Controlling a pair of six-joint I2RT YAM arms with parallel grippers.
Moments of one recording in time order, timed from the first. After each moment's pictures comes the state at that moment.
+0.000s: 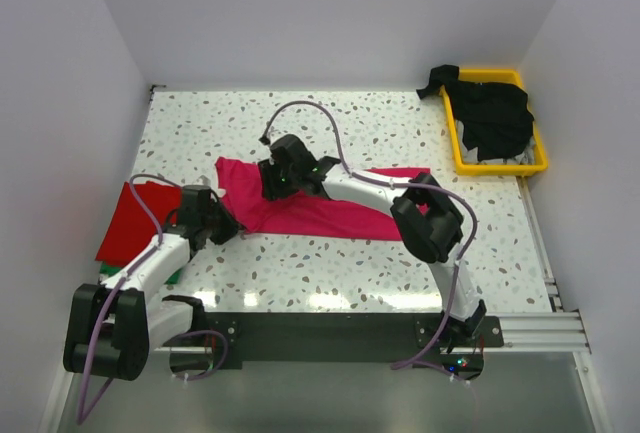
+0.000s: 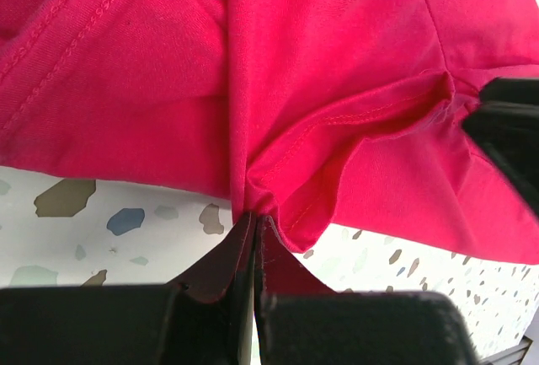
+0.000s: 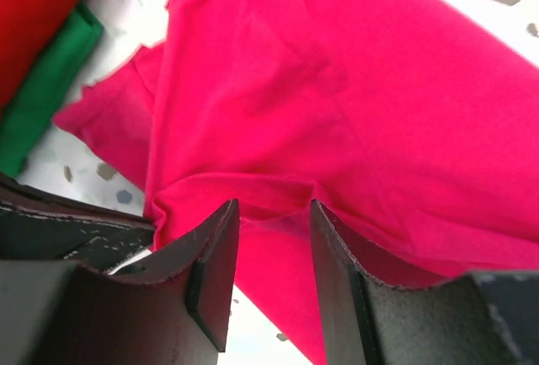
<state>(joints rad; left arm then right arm) -0.12 1.12 0.43 -0.20 0.16 -0.76 0.86 2.12 1.63 -0.22 -0.05 0.42</state>
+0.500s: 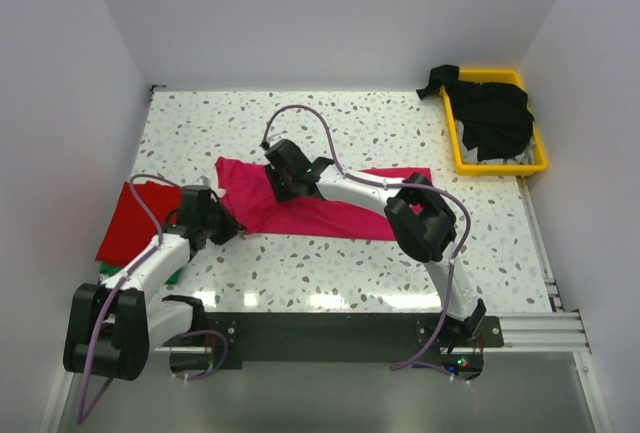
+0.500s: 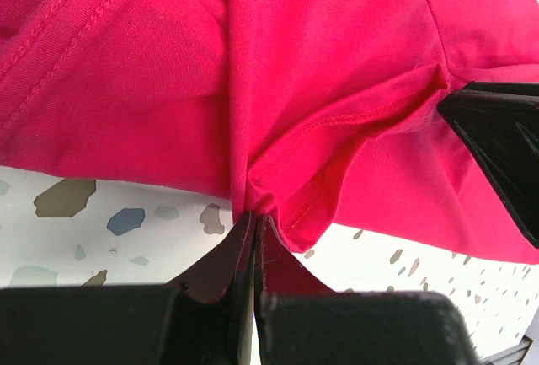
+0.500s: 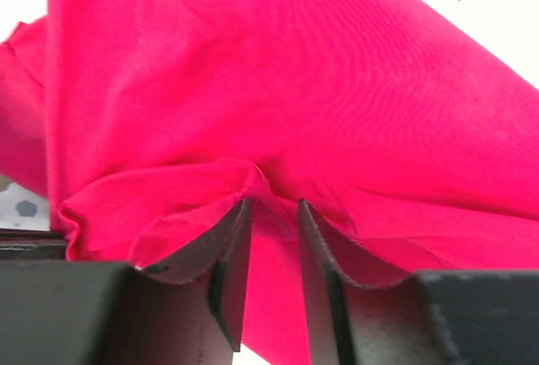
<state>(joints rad) -0.12 1.12 0.43 -0.19 0.16 -0.76 0.90 2.17 1.69 -0.36 0.12 0.36</state>
